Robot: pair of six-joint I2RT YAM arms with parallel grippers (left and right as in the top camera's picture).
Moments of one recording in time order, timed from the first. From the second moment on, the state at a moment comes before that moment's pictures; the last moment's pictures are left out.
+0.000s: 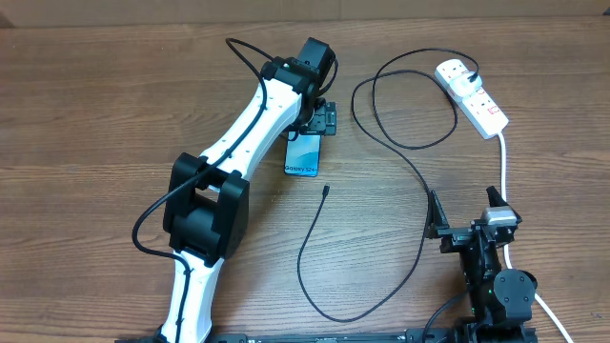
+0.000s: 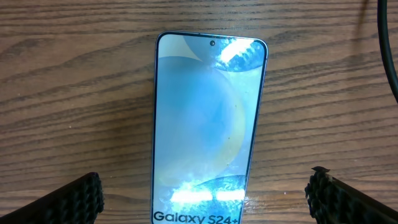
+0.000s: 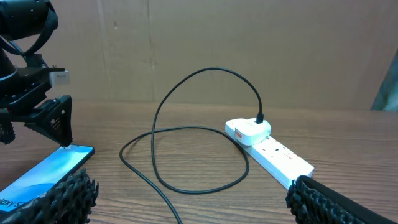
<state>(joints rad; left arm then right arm) -0.48 2.25 1.96 -1.07 -0.06 -0.47 0.03 0.01 0.02 -0.03 -0.04 -0.01</state>
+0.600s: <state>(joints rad) -0.48 2.25 1.96 -1.06 -0.06 -0.44 0.03 0.01 0.02 -0.04 -0.04 -0.01</state>
